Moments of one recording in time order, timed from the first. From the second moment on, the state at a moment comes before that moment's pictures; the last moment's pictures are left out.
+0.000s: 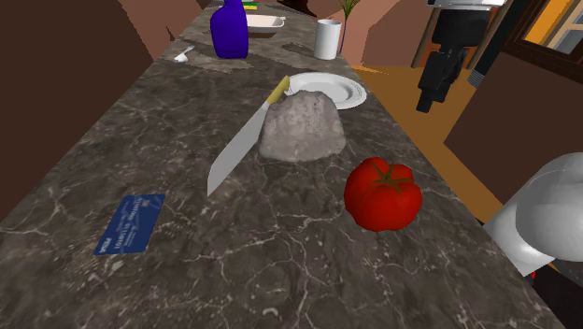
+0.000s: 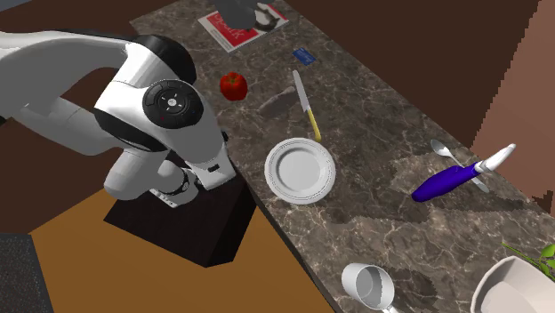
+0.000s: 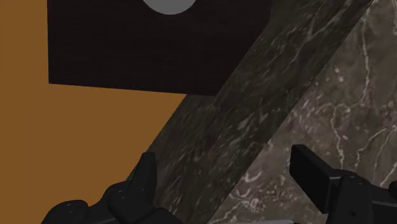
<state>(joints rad) 0.01 -0.83 0.06 -2.43 0.12 1.48 -0.08</state>
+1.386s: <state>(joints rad) 0.29 -0.63 0.20 -2.32 0.41 1.97 -0.32</state>
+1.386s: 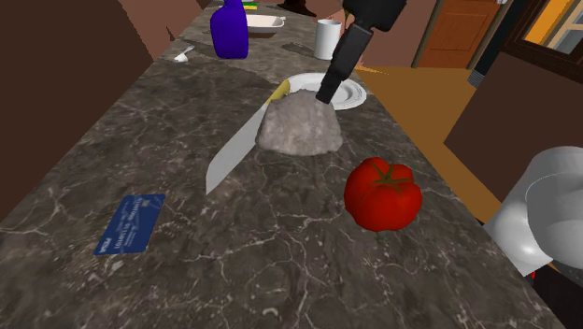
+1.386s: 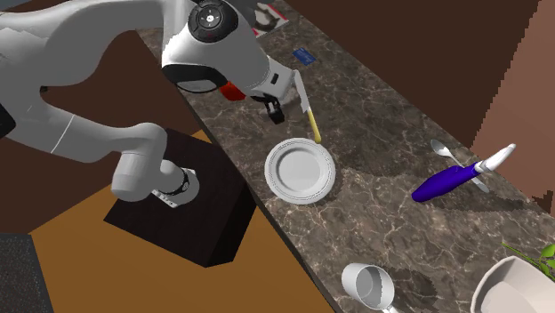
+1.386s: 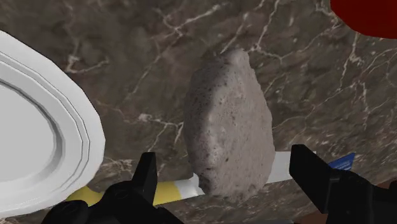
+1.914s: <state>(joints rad) 0.33 -0.58 0.24 -2.33 0.45 2.10 -0.37</state>
